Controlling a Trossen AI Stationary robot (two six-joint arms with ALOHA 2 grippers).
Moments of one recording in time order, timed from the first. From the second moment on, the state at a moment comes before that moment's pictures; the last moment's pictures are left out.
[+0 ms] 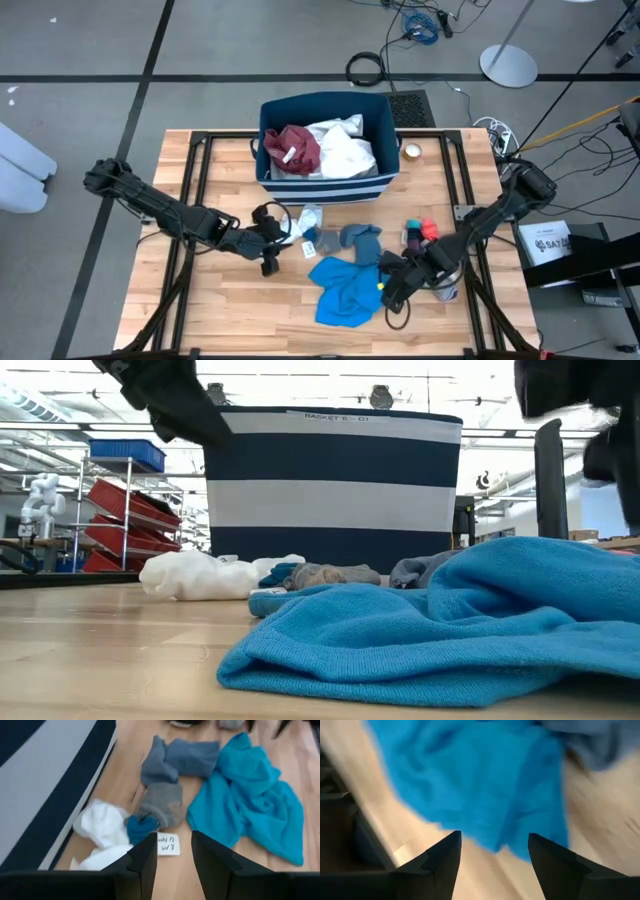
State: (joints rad) left arm -0.40 1.26 0.83 -0.30 -0.42 -0.46; right arm 0.61 1.51 0.95 -0.60 0.05 1.25
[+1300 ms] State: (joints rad) left arm -0.40 1.26 0.83 -0.28 -0.42 -0.36; right arm 0.59 1.64 0.90 -0.43 0.02 1.23
